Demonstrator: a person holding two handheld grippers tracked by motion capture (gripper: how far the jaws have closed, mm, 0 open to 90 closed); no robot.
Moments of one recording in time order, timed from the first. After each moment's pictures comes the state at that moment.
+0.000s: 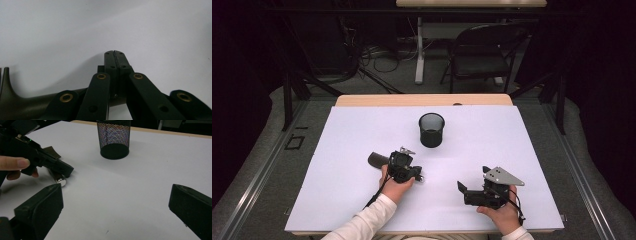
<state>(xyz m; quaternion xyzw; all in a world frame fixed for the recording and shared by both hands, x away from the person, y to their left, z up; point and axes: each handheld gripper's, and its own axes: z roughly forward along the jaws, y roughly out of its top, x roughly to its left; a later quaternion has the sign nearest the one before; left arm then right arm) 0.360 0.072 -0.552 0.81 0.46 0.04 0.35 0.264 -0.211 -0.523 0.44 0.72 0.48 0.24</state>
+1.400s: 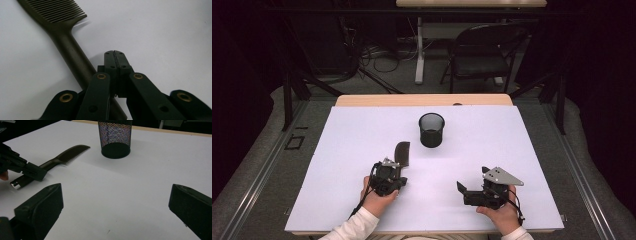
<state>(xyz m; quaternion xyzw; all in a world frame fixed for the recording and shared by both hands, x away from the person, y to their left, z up) 0.323 0.118 -0.549 0.82 0.45 0.04 0.34 0.264 -0.209 -0.524 0.44 0.72 0.48 0.24</state>
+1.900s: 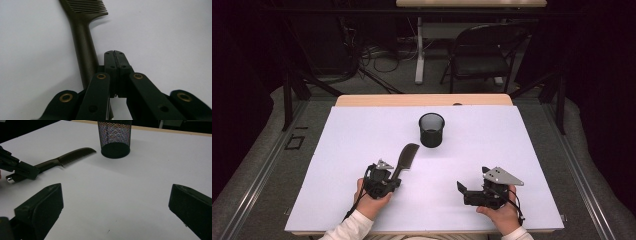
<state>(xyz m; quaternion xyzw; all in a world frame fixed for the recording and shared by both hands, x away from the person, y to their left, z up) 0.316 0.133 -0.549 0.82 0.46 0.06 0.33 0.264 -0.210 -0.524 0.44 0.72 0.48 0.24</state>
